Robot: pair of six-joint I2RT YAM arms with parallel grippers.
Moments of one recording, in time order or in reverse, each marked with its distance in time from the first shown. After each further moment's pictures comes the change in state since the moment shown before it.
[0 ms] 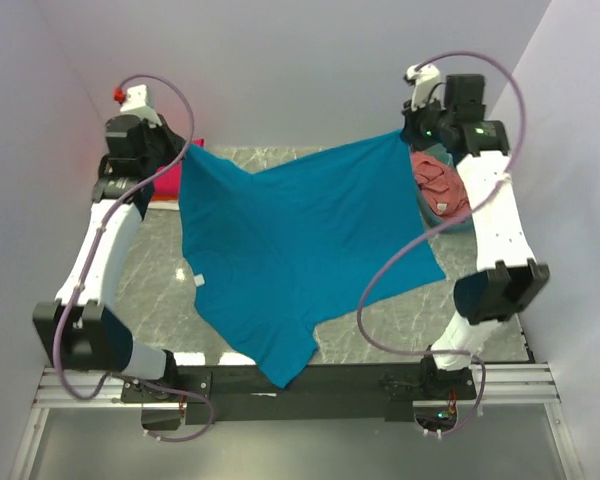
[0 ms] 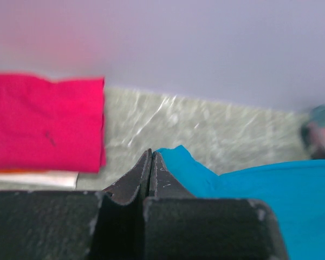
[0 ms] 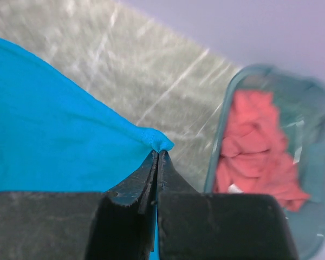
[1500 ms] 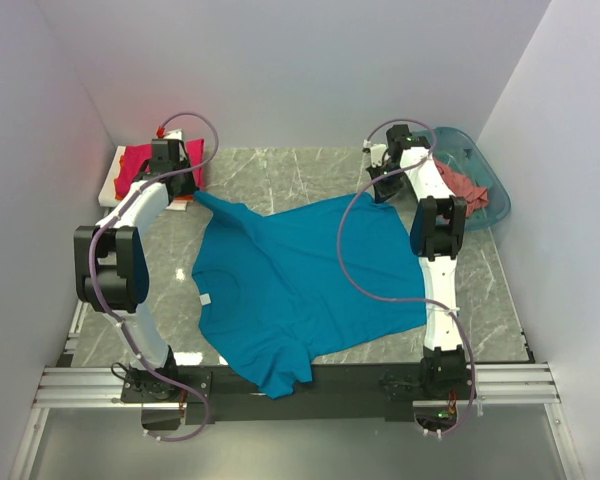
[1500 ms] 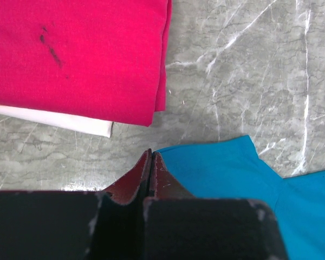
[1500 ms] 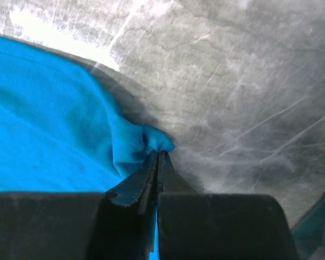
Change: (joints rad) left arm 0.002 0.393 0.001 -0.080 -0.138 0.073; right arm -0.003 0.867 0.411 -0.268 0.043 -0.049
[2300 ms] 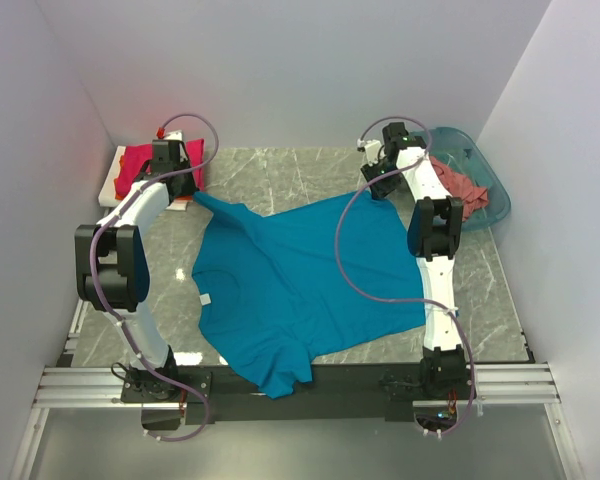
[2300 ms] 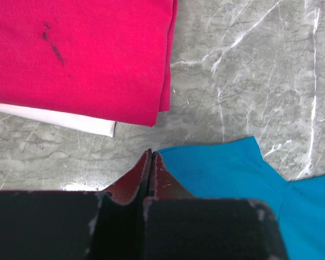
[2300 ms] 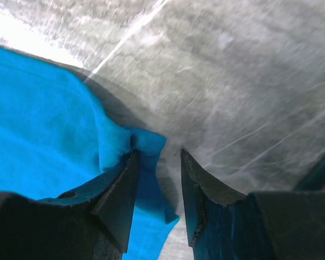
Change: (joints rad) left arm 0.000 0.010 0.000 0.001 -0.015 0.000; right arm 0.024 0.016 0.027 0.052 0.067 -0.120
